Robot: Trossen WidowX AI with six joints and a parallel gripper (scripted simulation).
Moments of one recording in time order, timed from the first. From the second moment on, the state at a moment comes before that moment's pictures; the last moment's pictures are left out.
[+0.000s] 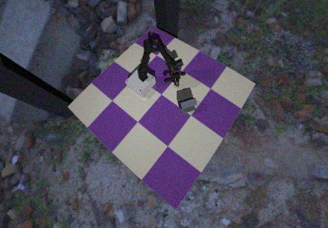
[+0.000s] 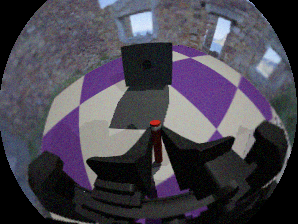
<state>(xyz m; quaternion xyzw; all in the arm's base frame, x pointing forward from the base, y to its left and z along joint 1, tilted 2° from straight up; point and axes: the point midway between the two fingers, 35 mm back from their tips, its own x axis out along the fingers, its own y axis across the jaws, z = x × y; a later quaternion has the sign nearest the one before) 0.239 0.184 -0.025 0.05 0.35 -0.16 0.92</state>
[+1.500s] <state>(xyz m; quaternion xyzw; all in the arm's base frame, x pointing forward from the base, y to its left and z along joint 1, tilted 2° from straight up) 0.209 0.190 -0.025 0.02 0.17 -0.17 0.97</state>
